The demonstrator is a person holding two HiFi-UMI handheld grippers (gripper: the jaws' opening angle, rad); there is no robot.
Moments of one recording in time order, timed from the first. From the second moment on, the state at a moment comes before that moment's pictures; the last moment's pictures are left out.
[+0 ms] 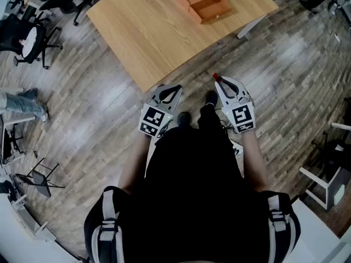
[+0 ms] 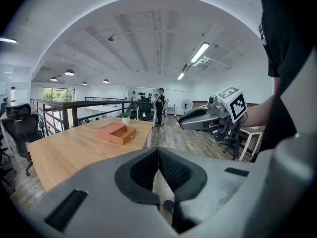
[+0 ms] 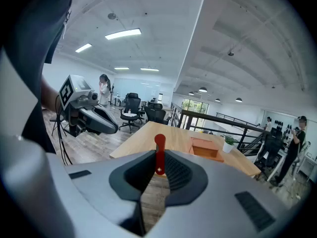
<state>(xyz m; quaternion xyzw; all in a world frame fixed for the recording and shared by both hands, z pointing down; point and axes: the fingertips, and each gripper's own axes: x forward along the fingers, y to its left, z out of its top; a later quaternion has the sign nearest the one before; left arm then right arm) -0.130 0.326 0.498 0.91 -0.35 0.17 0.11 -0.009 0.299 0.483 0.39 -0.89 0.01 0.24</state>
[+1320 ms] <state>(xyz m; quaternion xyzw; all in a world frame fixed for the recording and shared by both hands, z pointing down) -0.085 0.313 0.481 0.92 -0.32 0.19 0.09 0.009 0.288 0.466 0.38 -0.90 0.03 0.20</state>
